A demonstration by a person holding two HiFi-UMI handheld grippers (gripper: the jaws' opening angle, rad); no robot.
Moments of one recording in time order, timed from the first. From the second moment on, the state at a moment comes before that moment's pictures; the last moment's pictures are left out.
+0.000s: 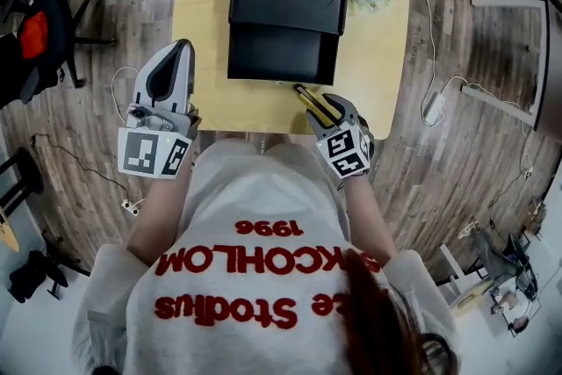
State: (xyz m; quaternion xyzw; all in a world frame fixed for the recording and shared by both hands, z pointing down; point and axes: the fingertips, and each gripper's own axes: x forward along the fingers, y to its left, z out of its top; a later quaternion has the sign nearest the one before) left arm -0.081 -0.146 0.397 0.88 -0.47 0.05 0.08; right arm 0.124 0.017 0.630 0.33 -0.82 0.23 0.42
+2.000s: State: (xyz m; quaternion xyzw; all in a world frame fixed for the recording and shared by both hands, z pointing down) left arm -0.125 -0.159 0.354 0.85 -0.53 0.00 0.03; right arm 0.070 -0.123 0.505 0.29 -0.91 0.08 0.27
